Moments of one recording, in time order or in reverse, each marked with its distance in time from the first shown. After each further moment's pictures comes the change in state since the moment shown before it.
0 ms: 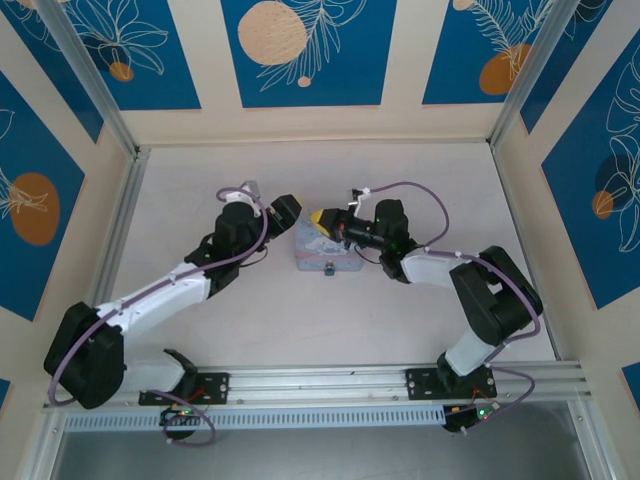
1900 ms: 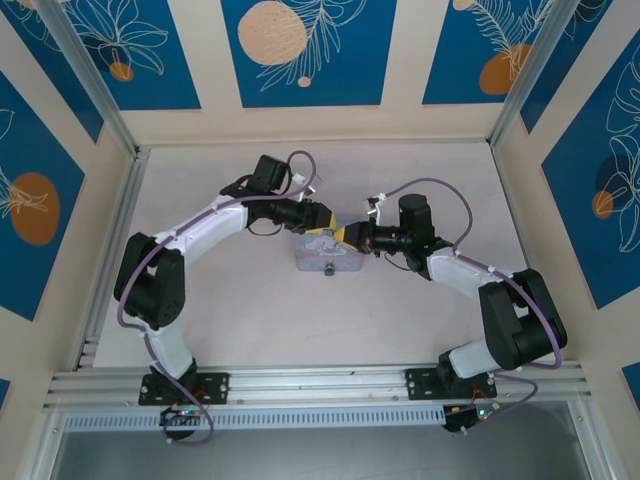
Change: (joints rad) left arm 0.080 0.532 0.595 -0.638 0.882 0.486; right arm -0.159 -0.157 -0.015 -0.470 -0.275 -0.424
